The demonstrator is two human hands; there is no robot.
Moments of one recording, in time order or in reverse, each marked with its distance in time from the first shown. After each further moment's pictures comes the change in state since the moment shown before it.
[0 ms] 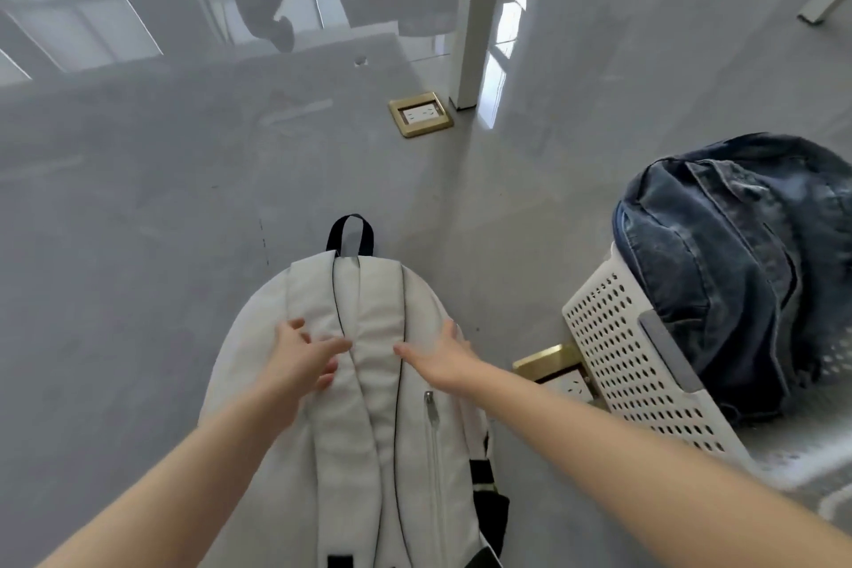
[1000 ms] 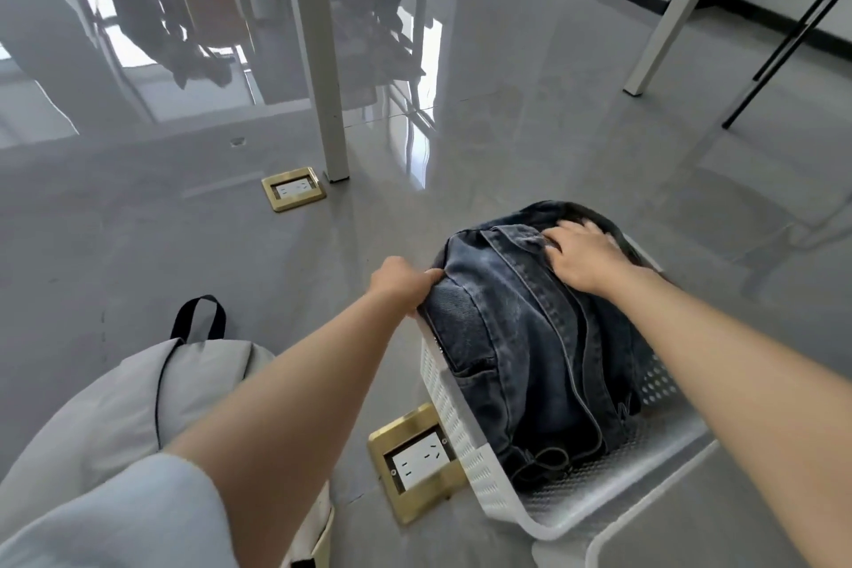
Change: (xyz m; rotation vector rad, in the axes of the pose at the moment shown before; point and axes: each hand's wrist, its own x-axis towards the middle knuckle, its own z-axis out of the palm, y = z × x) left_hand -0.062 0.167 0.291 0.579 -0.166 0.436; right_hand -0.019 0.166 -0.365 -0.508 0.644 -0.072
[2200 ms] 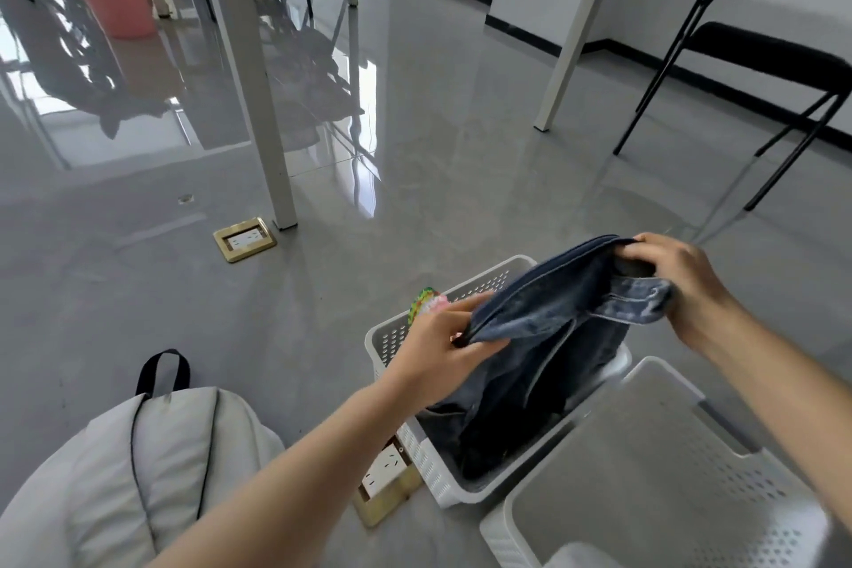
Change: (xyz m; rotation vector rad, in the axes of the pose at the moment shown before) left_hand -0.158 0.048 0.020 -0.310 -0.296 0.910; right_hand -0.186 0.069 -0.132 1.303 0.407 0.252
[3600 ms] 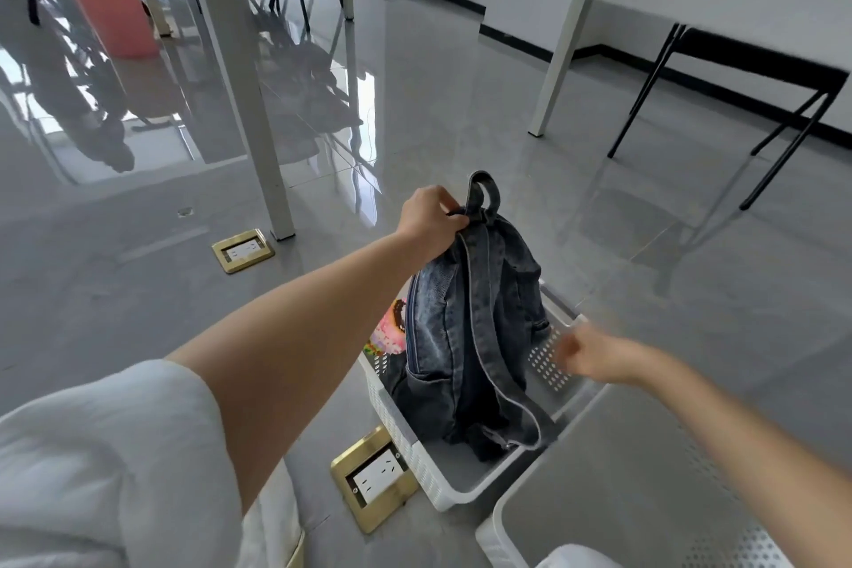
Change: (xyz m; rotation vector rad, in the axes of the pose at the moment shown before) left_hand 0.123 0.051 -0.043 0.265 0.263 -0.345; right_hand 0.001 0.071 0.013 -1.057 -0.621 0.148
